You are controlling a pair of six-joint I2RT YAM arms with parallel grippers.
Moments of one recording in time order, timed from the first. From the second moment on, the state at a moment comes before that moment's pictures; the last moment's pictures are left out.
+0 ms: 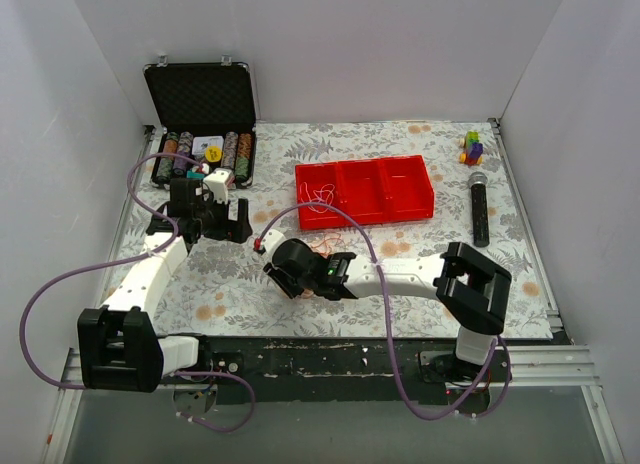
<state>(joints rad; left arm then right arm) -0.07 1.22 0.84 -0.42 0.33 0.07 1.24 1.76 1.15 -0.14 0.18 0.18</state>
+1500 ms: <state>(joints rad) -0.05 1.19 0.86 -0.46 0.44 0.08 1.25 1.35 1.13 -0.10 0.28 0.17</state>
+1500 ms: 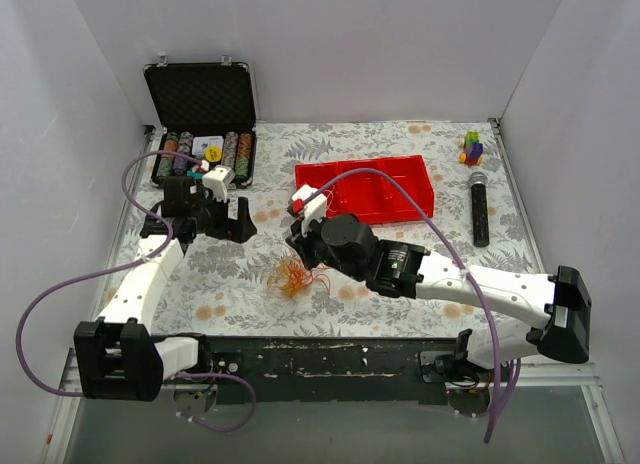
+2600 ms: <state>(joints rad) 0.17 1.24 0.93 -0.48 0.48 0.02 1.23 1.85 1.32 -0.30 0.13 0.19</state>
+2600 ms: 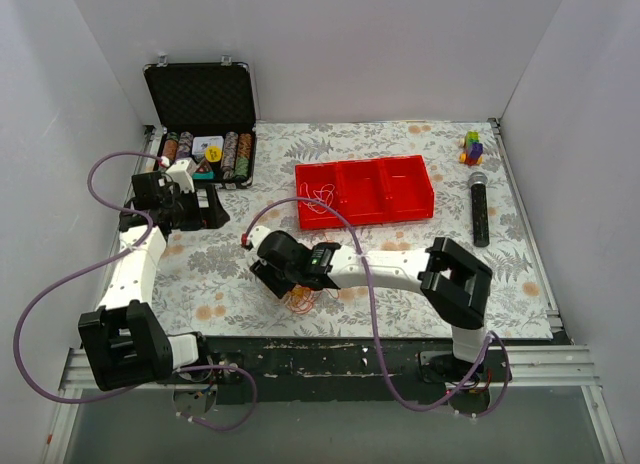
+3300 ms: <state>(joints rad) 0.18 1.24 0.91 -0.46 0.48 0.06 1.23 1.99 1.42 -0.28 0.15 0.20</state>
